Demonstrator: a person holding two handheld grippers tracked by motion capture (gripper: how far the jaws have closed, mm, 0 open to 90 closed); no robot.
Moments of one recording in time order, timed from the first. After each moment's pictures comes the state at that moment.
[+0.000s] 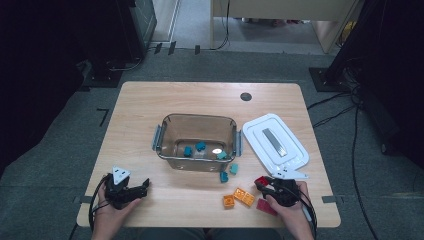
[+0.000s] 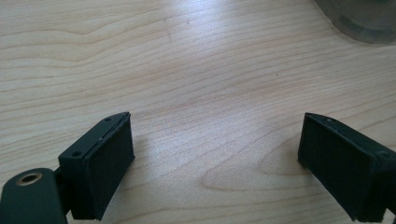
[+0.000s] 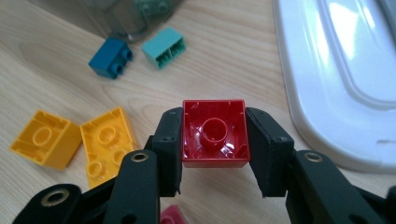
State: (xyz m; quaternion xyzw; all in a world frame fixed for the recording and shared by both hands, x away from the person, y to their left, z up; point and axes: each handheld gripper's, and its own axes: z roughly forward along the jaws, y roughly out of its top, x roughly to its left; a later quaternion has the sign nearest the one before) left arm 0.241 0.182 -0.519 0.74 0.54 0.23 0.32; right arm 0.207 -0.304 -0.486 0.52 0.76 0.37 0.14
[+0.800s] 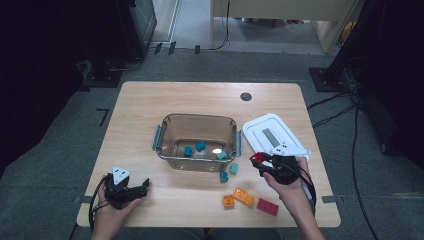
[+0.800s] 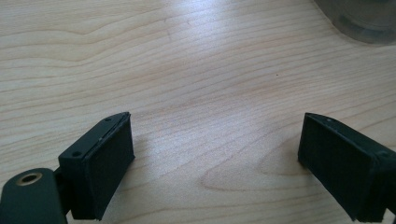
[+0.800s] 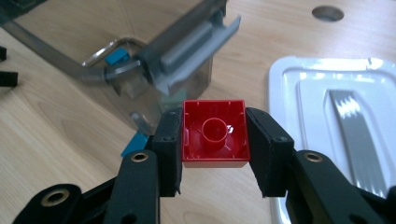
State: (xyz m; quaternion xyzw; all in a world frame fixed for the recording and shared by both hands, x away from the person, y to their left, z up) left arm 0.241 0.182 -0.519 0.74 0.54 0.23 0.32; right arm 0.241 -0.287 -0.411 0.48 0.76 0.40 0.18
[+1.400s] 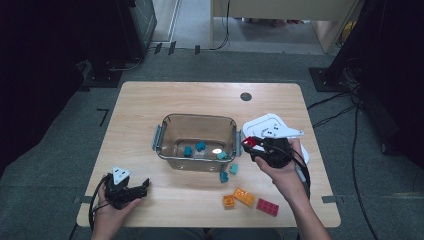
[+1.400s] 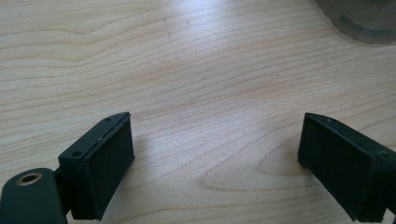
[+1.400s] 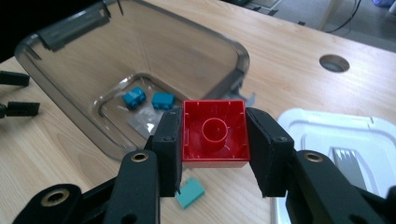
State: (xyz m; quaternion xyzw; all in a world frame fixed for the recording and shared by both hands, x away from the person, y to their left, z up) left arm 0.241 0.183 -0.519 0.74 0.54 0.23 0.32; right arm 0.267 -0.262 -0.368 0.44 0.77 0.42 0.18
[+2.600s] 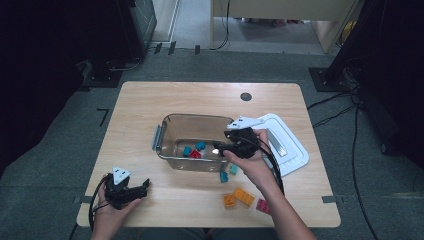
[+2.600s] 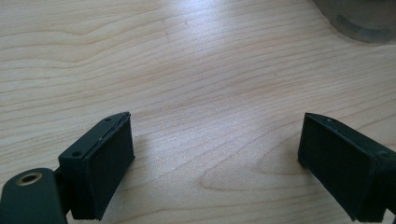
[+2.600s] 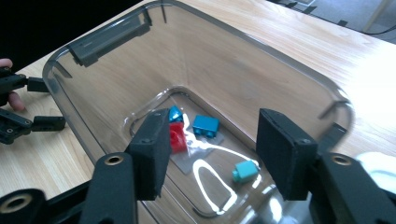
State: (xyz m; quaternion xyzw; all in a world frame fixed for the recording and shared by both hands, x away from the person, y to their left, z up) left arm 0.241 0.182 -0.519 0.75 0.54 0.23 0.32; right arm 0.300 -0.199 -0.377 0.41 0.80 0.42 0.15
